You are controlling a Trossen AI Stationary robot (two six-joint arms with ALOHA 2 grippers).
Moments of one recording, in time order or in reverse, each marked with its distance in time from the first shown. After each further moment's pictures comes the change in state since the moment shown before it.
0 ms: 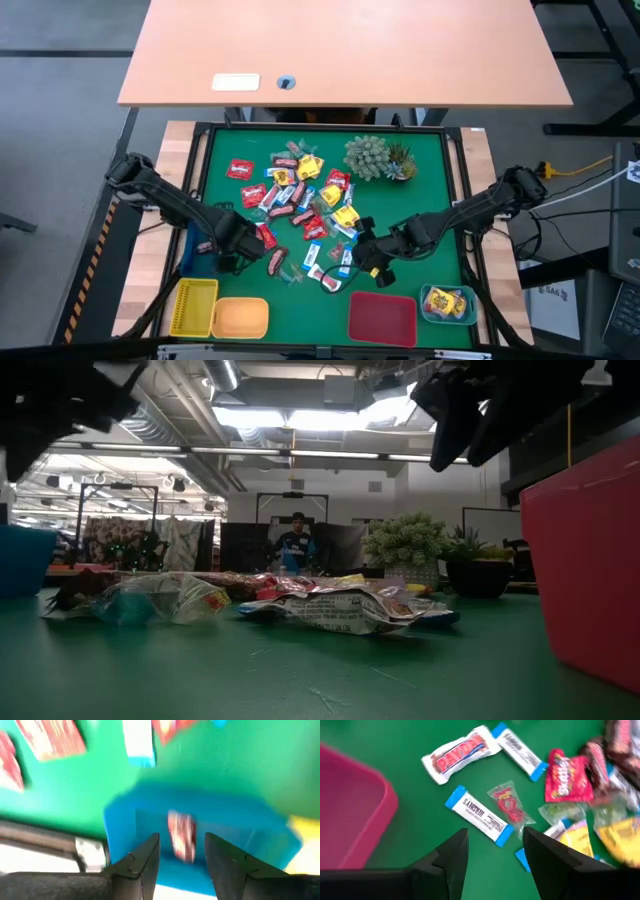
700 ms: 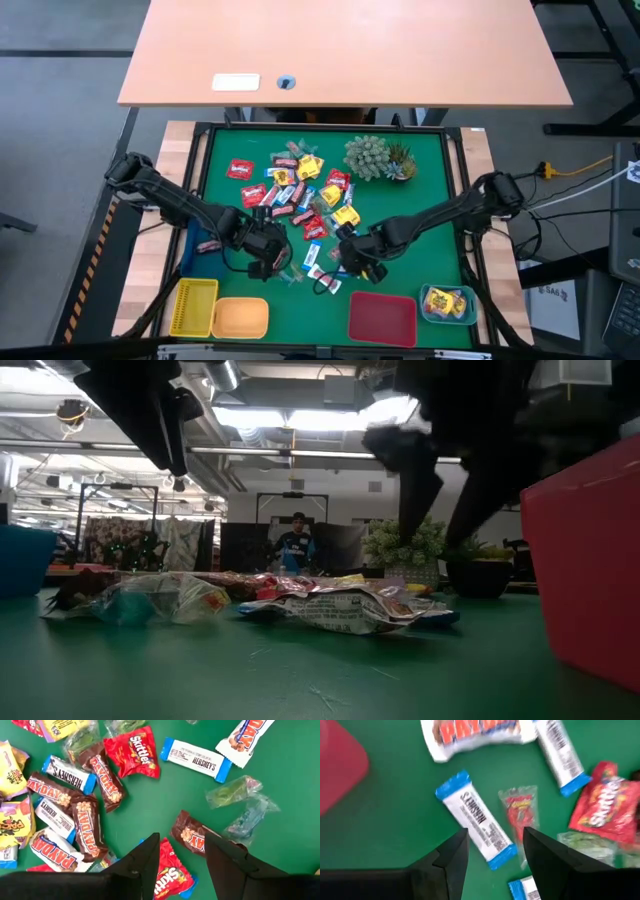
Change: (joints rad) left arm 0.028 -0.003 0.000 0.591 -0.266 0.164; right arm -0.076 0.186 0.000 0.100 -0.106 -0.337
